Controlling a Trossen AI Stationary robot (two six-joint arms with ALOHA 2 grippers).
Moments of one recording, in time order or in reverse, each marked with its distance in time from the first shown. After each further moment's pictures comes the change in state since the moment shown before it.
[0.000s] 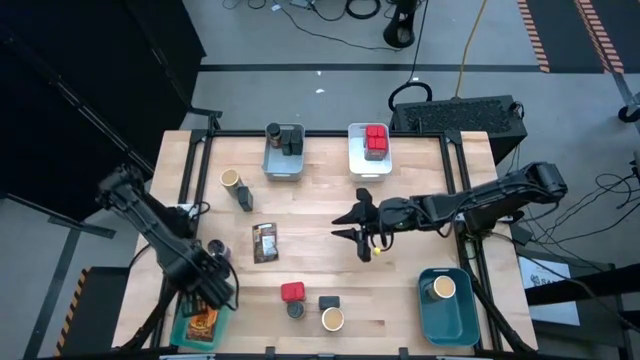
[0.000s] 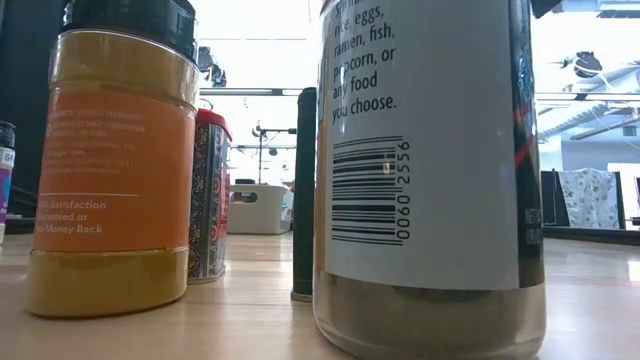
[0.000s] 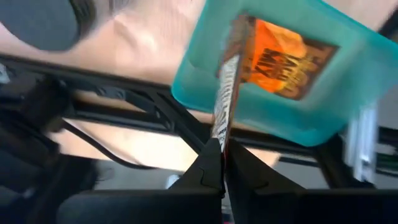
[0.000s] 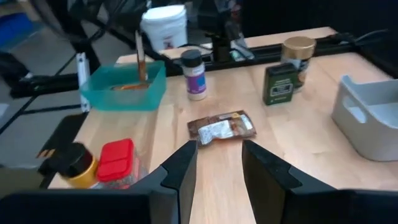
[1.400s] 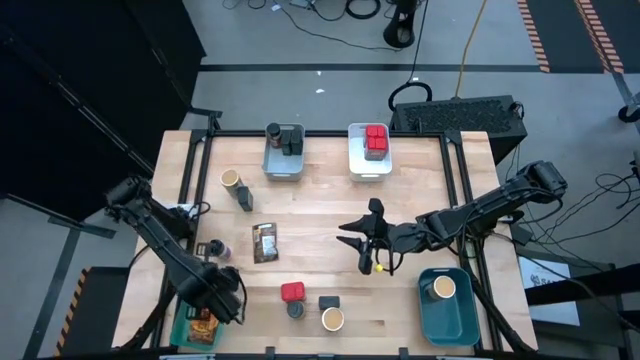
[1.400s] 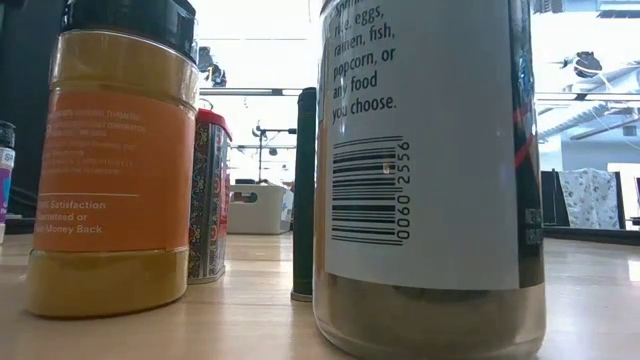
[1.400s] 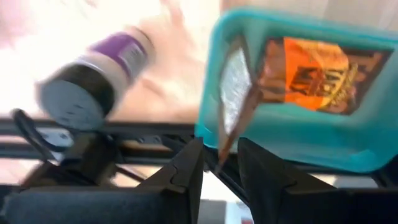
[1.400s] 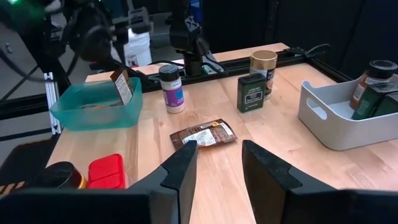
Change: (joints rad) left arm -0.019 0.114 0.051 -0.012 -0.175 0.223; right arm 0.188 0.000 0.000 0.000 0.362 0.082
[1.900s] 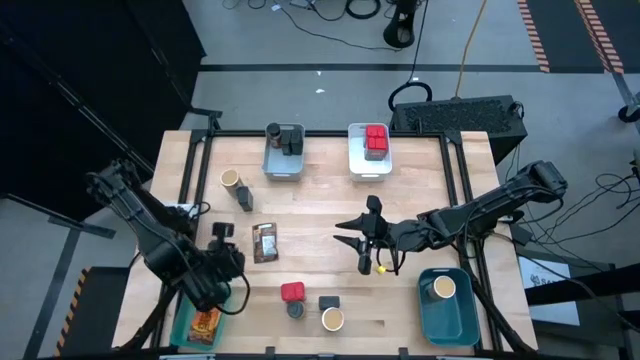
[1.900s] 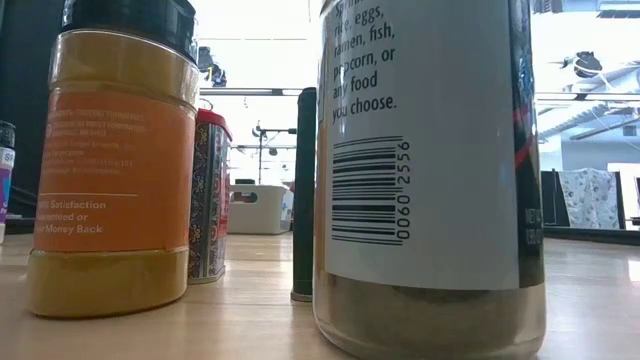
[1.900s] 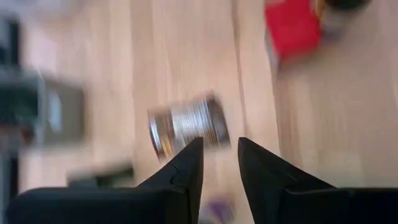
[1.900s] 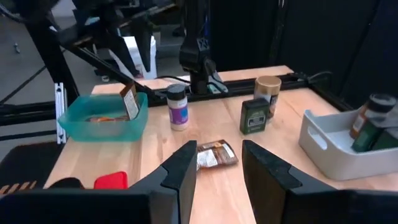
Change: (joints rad) left arm 0.000 -0.215 -0.003 0.262 -0.639 0.169; right arm 0.001 0.000 0.072 -0.010 -0.007 -0.098
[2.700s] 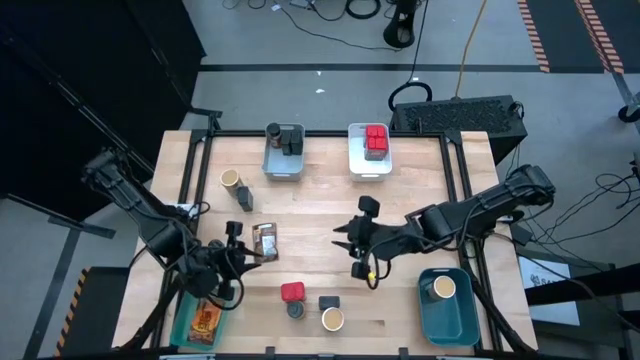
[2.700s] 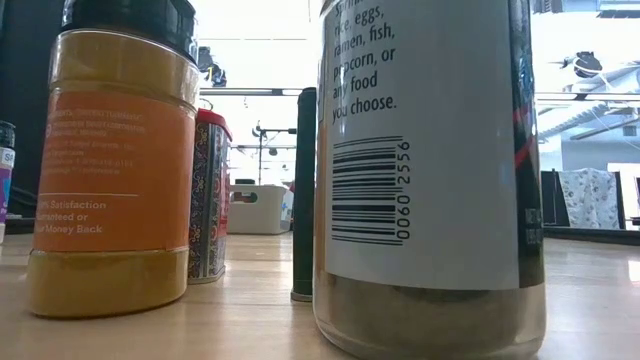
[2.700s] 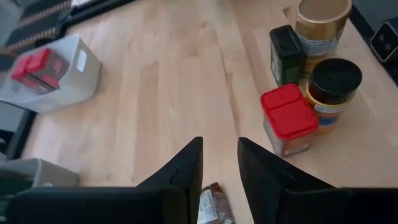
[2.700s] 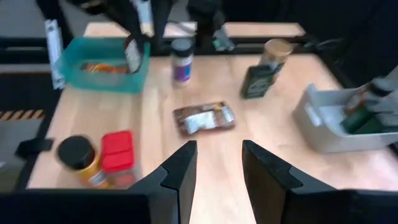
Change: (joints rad) left arm 0.022 -0.207 -0.364 0.621 -0.162 0.283; right arm 0.024 0.134 0.435 -0.626 -0.050 0.056
